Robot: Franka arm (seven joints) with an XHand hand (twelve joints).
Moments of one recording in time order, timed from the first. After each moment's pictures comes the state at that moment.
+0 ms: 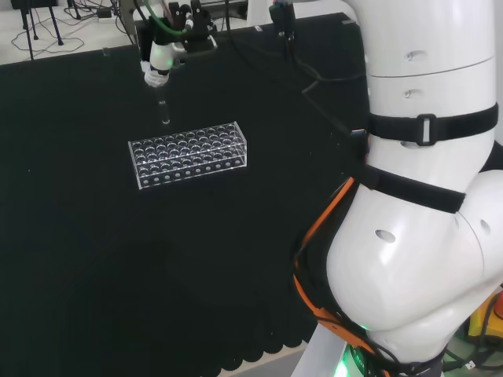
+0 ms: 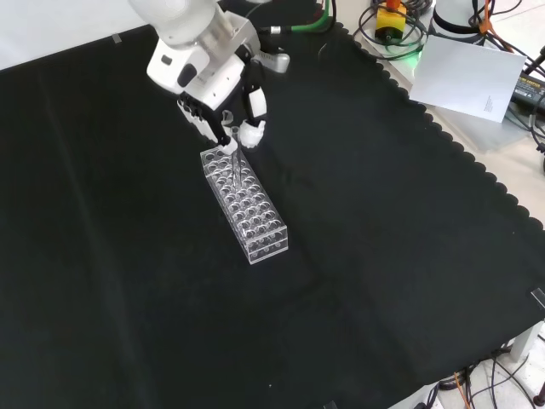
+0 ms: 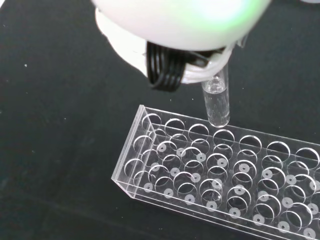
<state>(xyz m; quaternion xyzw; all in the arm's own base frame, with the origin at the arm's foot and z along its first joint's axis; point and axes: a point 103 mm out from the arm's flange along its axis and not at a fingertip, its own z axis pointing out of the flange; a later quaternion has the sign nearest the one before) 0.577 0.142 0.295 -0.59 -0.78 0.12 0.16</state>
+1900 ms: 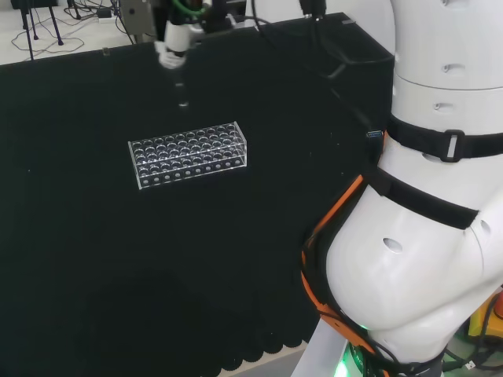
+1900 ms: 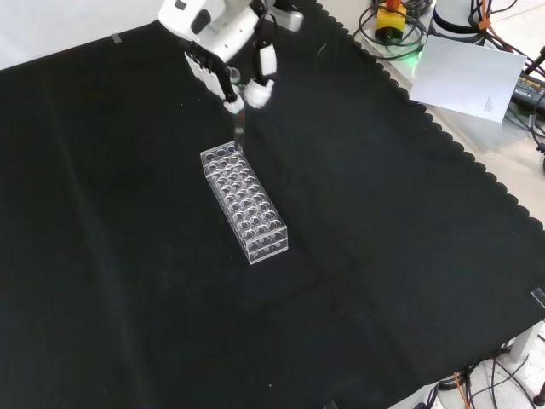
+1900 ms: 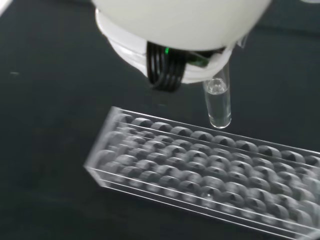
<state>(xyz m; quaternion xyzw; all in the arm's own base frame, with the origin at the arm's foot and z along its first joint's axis) 0.544 0.102 0.342 -0.61 -0.77 0.13 0.13</state>
